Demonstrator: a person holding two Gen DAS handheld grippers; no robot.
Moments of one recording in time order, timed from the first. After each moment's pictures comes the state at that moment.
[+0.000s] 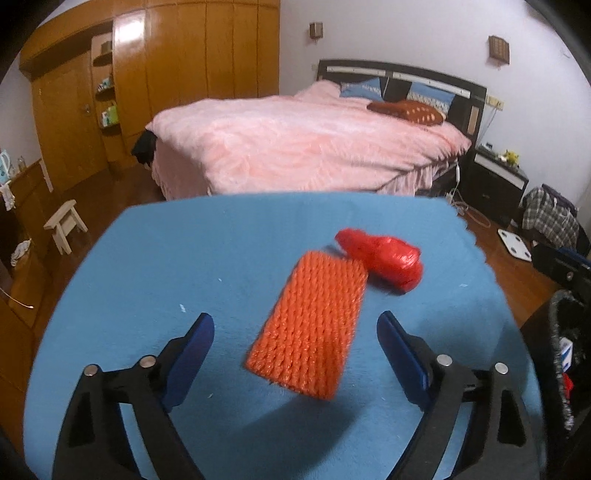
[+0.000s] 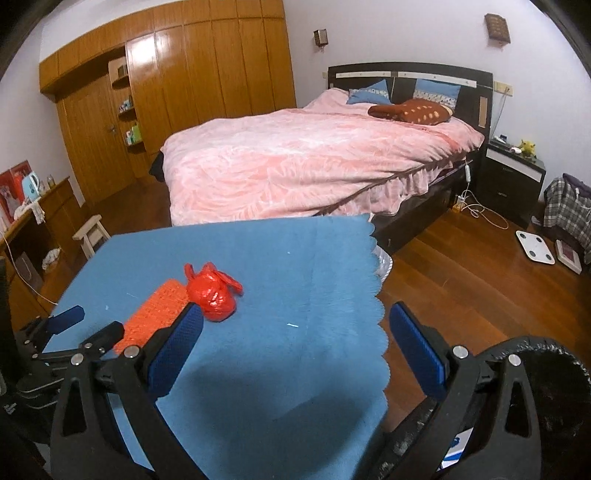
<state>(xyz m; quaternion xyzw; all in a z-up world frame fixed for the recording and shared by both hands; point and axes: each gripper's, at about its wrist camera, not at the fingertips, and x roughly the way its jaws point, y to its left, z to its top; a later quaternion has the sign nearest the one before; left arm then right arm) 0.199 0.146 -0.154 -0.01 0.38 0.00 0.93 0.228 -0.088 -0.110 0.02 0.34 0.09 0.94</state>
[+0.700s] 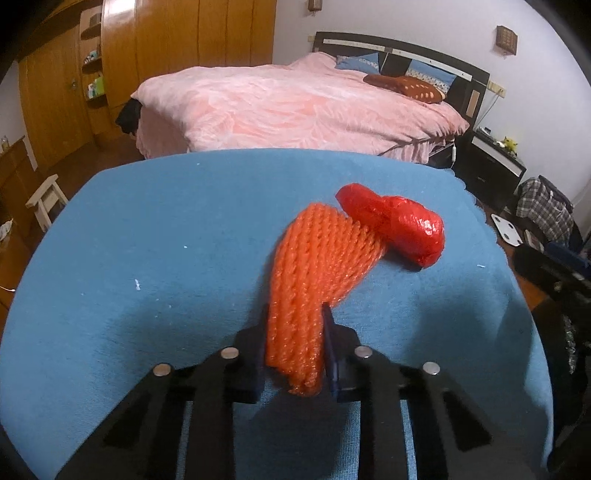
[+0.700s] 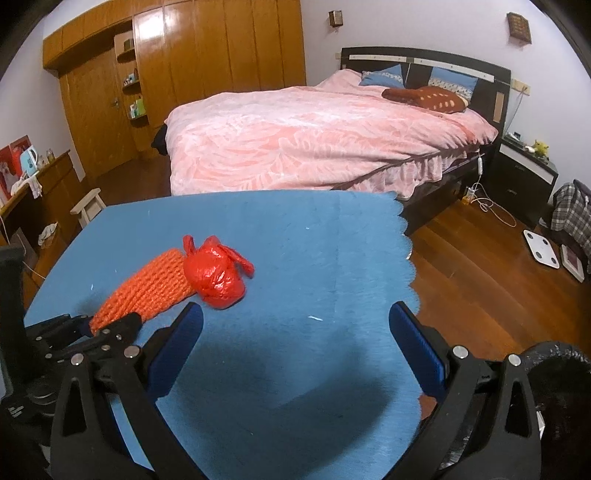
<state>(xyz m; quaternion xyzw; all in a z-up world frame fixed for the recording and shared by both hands) 0.218 0.146 -0.185 -0.03 0.42 -0.03 0.91 0.255 -0.056 -0.143 0.00 0.37 0.10 0.92</state>
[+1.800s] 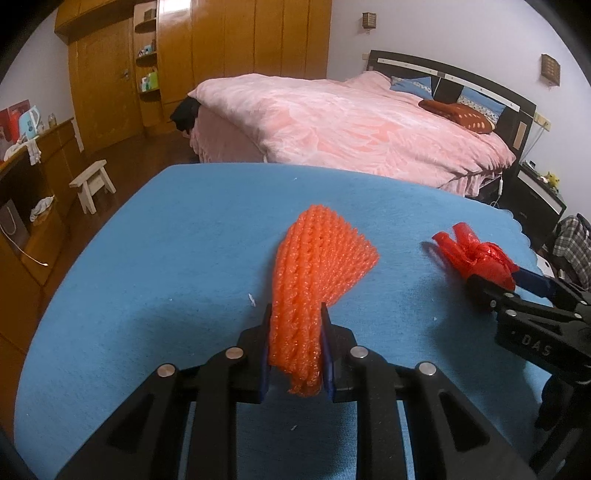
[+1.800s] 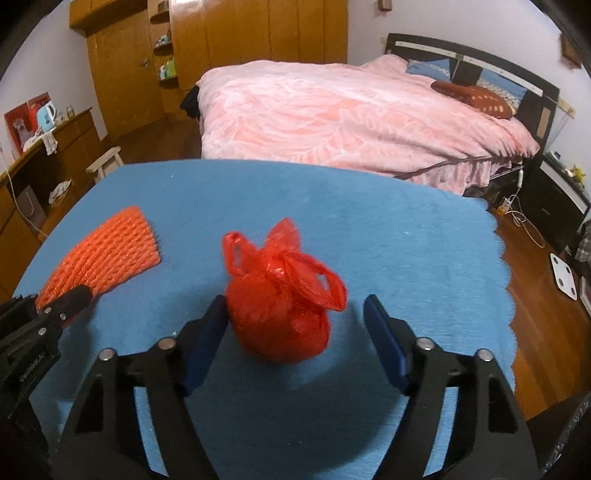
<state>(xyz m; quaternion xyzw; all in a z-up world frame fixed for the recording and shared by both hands) 0.217 0.211 -0.180 -0.05 0.40 0.07 0.91 0.304 0.027 -0.180 -0.06 0.41 0.16 0.90</state>
